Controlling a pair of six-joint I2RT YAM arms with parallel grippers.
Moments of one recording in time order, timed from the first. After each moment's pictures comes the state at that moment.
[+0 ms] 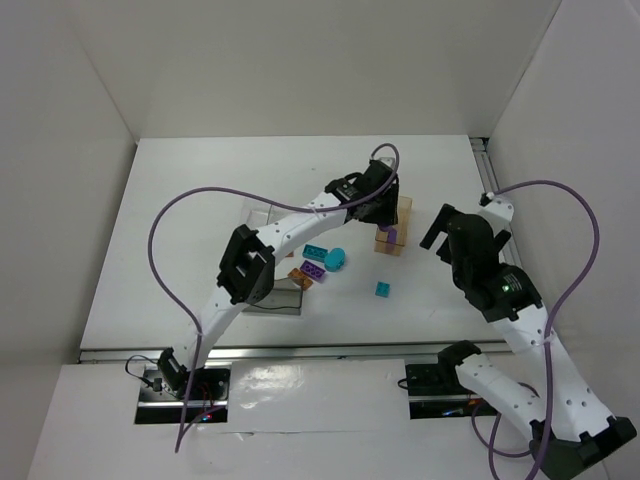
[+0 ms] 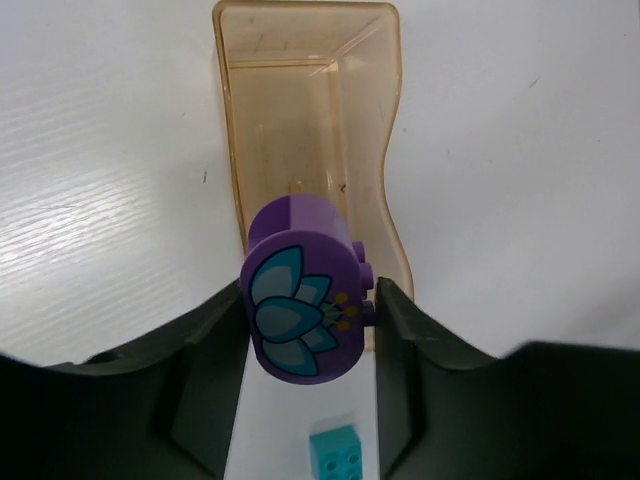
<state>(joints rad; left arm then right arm) -0.83 2.40 2.31 -0.68 -0.10 -0.61 0.40 0.77 0.94 -0.78 0.59 0.60</state>
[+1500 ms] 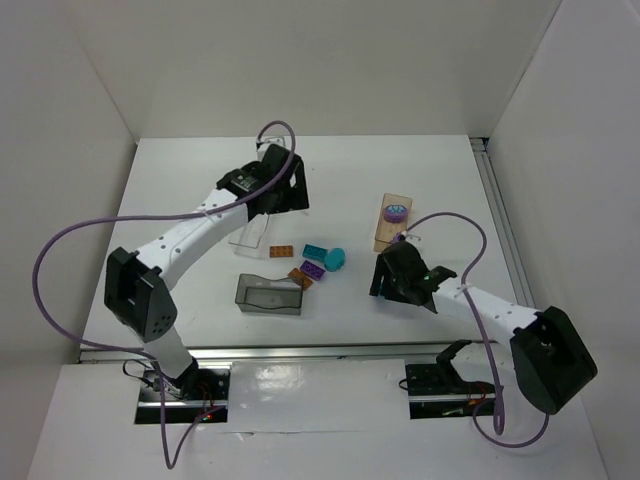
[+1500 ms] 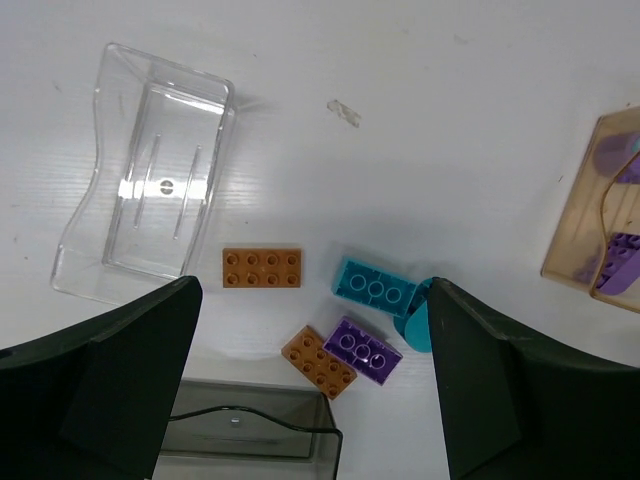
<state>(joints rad) -0.61 1.71 1.59 -0.75 -0.38 -0.62 0.55 1.15 0.52 -0.34 0.15 0.72</state>
